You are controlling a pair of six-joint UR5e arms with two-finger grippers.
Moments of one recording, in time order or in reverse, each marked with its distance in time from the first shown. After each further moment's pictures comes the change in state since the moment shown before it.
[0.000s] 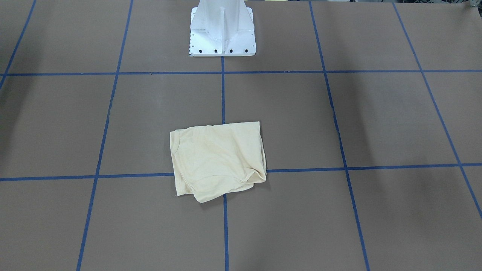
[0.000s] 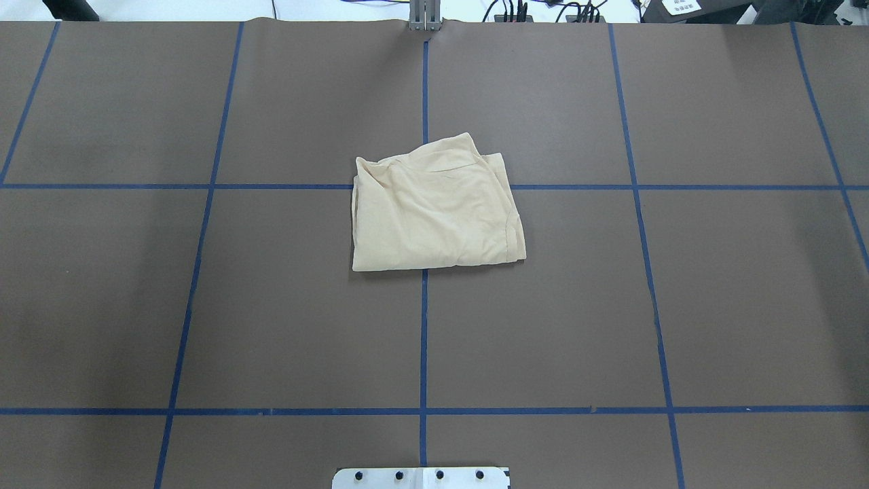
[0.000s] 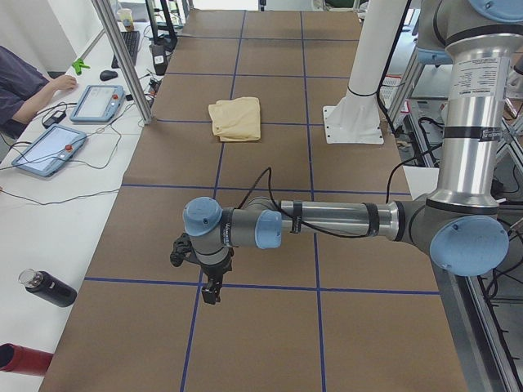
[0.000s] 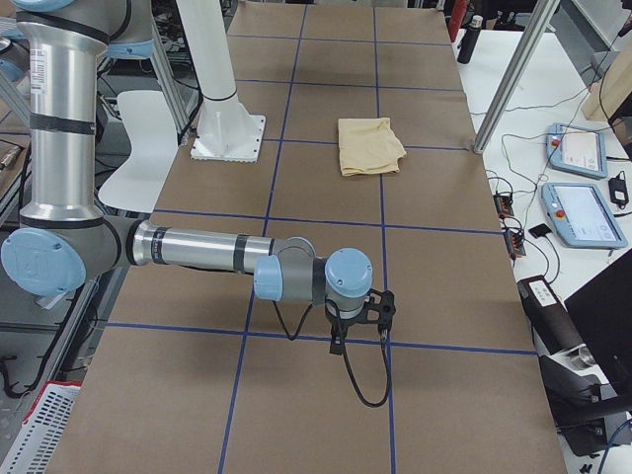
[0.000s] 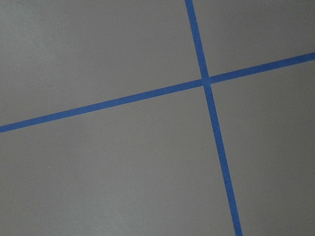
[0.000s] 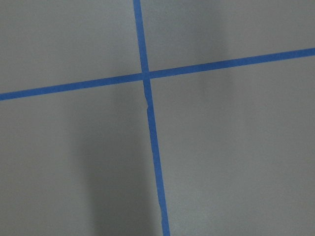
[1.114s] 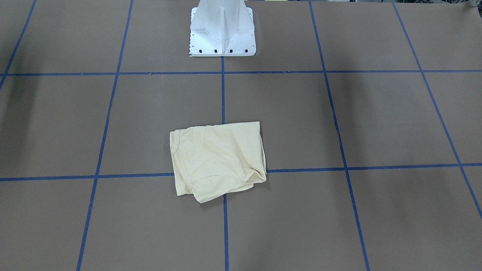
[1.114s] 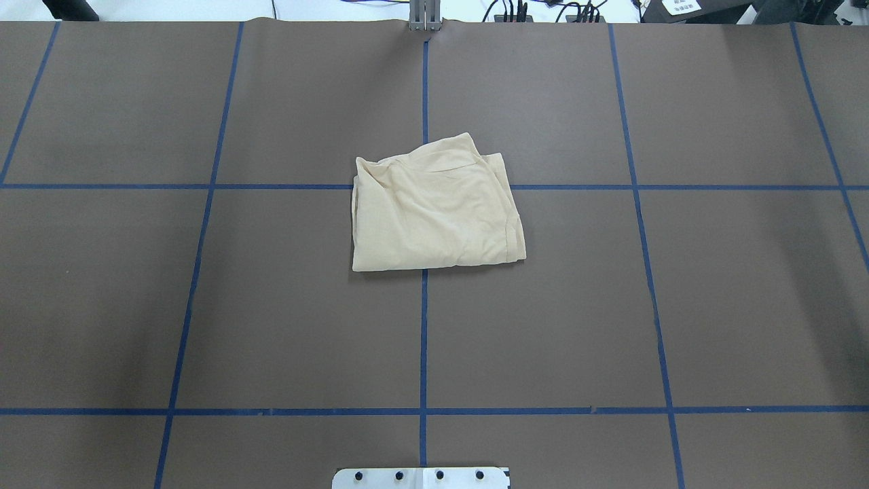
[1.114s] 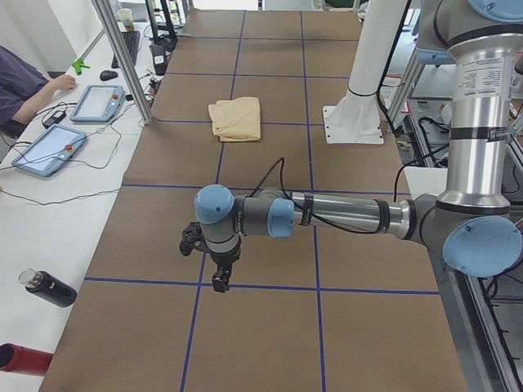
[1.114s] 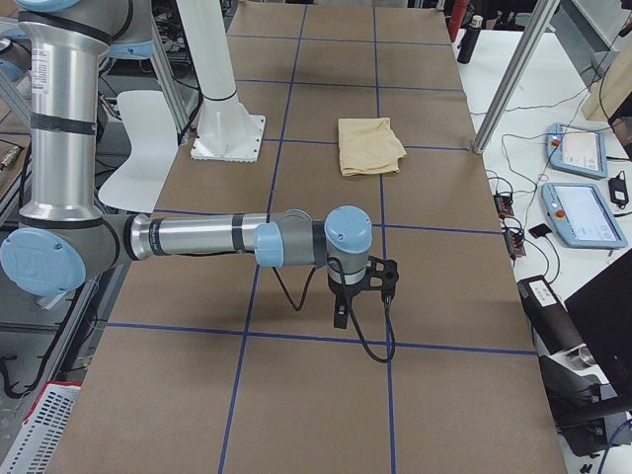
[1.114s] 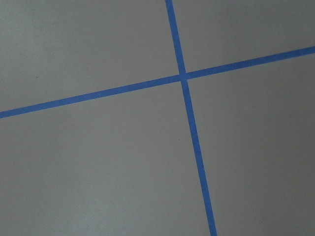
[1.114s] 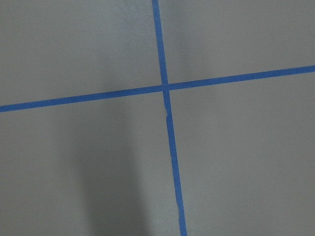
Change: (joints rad) left arm 0.001 0.034 -0.100 0.045 -0.011 -0.038; right arm -0.030 -0.011 0.128 -0.059 -0.065 0.057
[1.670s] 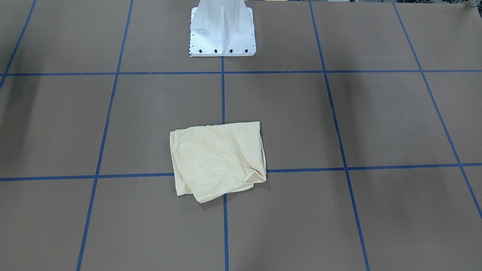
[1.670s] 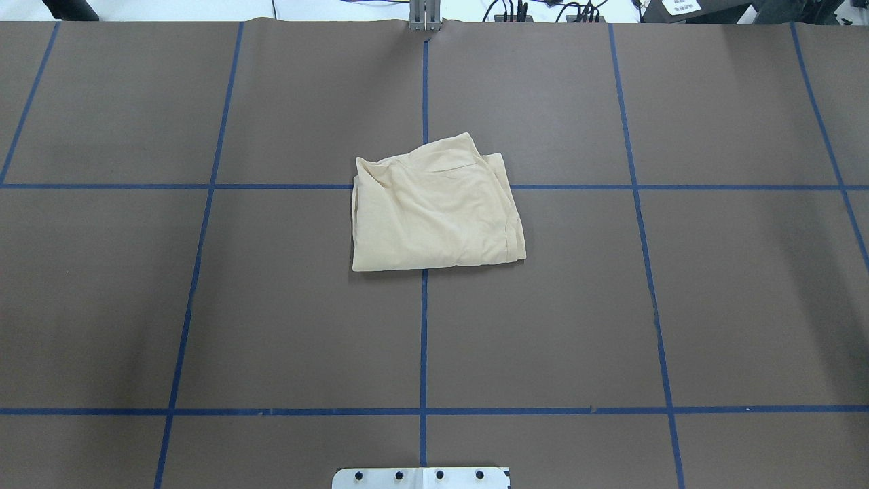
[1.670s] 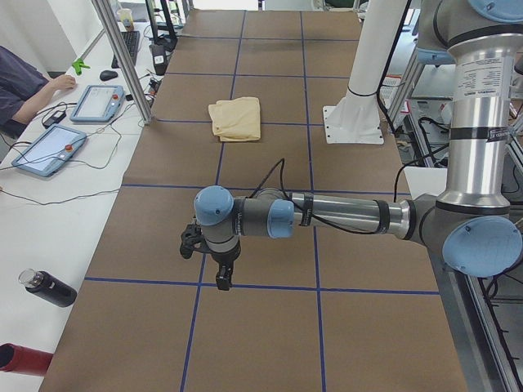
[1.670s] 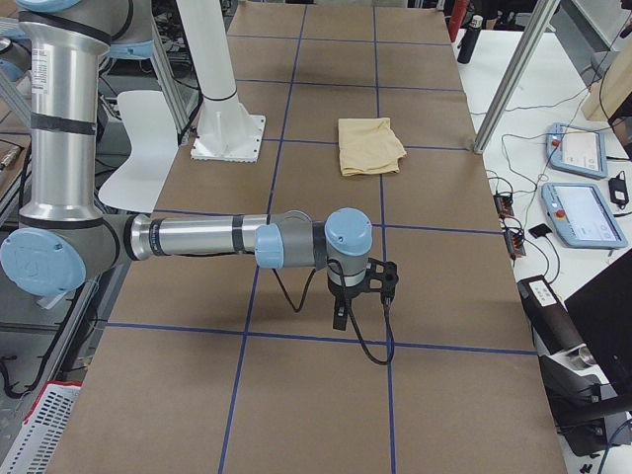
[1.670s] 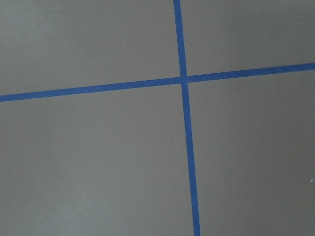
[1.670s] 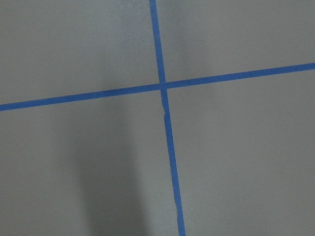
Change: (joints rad) left arm 0.001 0.000 0.001 -0.003 -0.053 -0.131; right arm -0.001 0.000 -0.004 -0.001 -0.001 0.000
